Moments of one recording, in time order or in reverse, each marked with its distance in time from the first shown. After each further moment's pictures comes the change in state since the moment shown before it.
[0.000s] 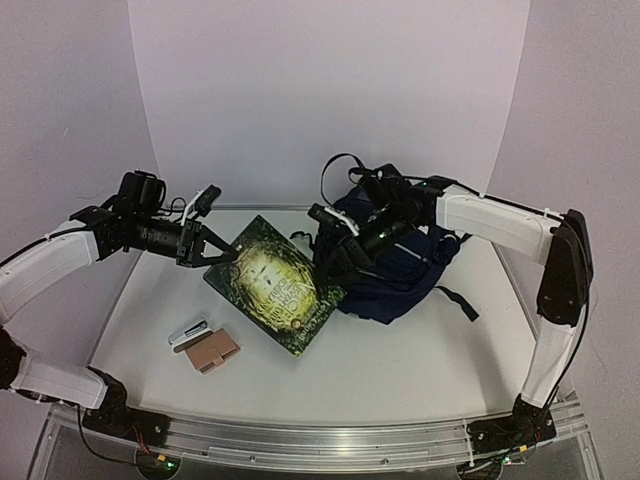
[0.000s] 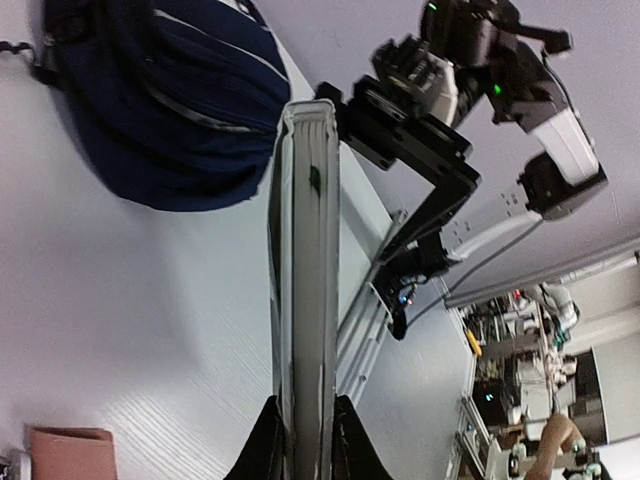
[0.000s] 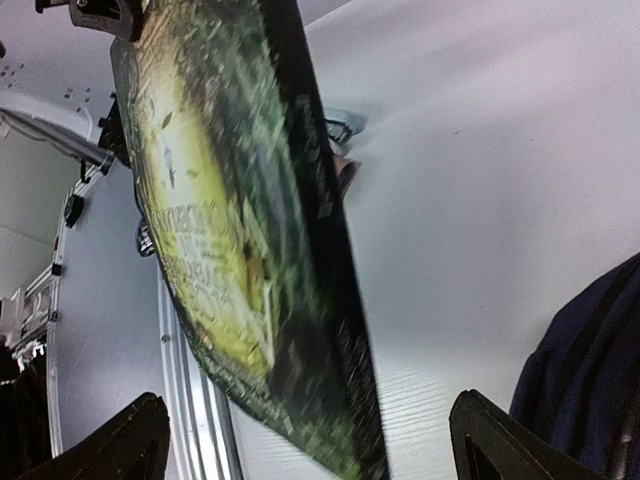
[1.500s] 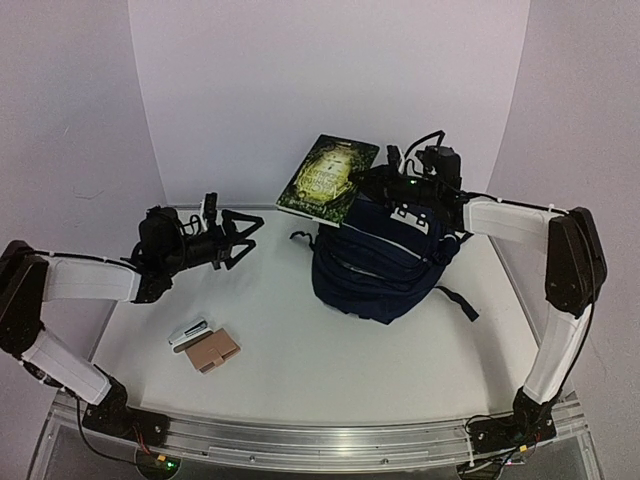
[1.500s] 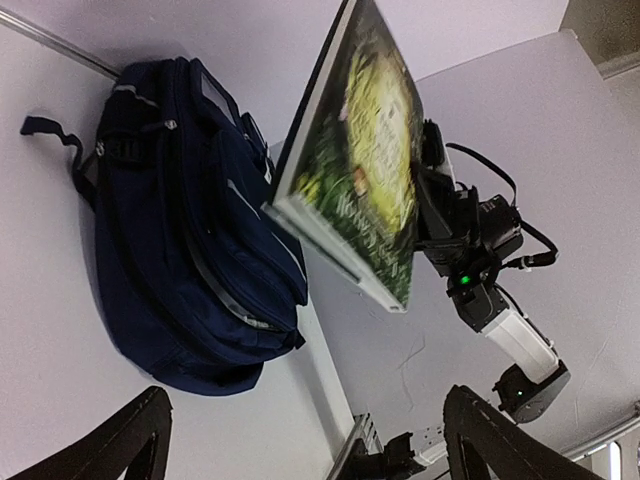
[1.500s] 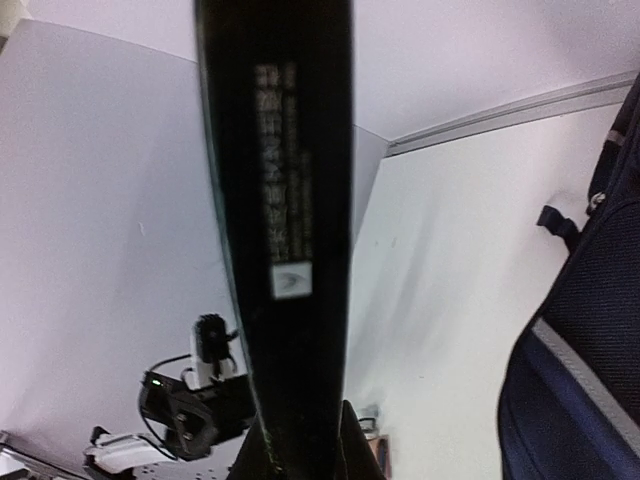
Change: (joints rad) left arm -0.112 0.212 -0.340 1.147 -0.394 -0.702; right arm -0.274 -0.026 -0.224 1.039 0.094 1.239
